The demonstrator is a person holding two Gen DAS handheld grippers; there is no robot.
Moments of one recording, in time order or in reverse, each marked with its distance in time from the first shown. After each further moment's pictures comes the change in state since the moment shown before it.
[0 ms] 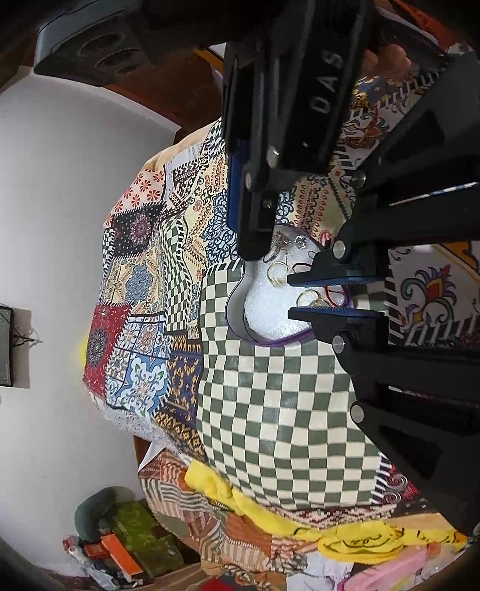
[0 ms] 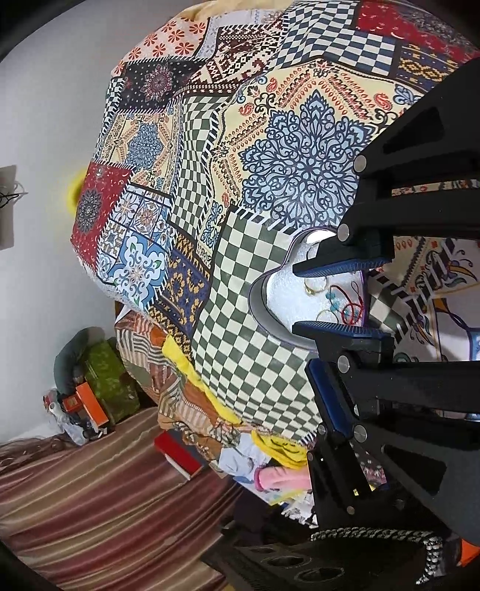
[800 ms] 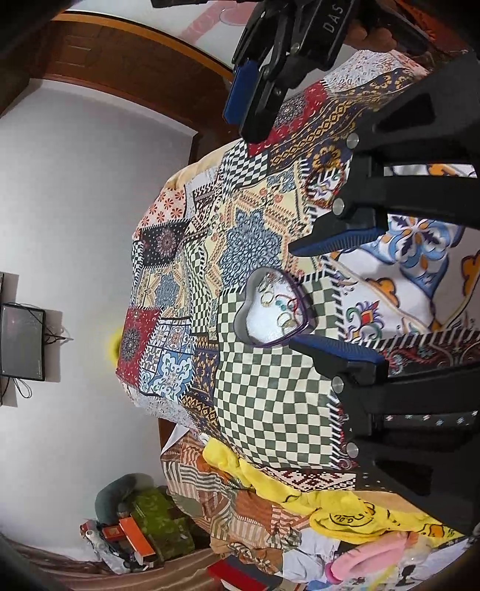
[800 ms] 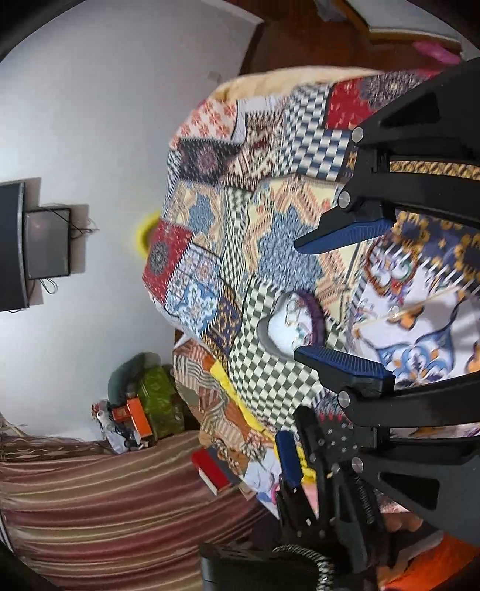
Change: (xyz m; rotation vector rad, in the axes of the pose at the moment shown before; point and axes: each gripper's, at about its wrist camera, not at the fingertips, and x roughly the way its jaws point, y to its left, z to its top) left arm -0.096 -0.031 -0.026 0.003 -0.092 0.013; right arm -0.126 0.018 -0.065 -0.059 -0.249 -0.203
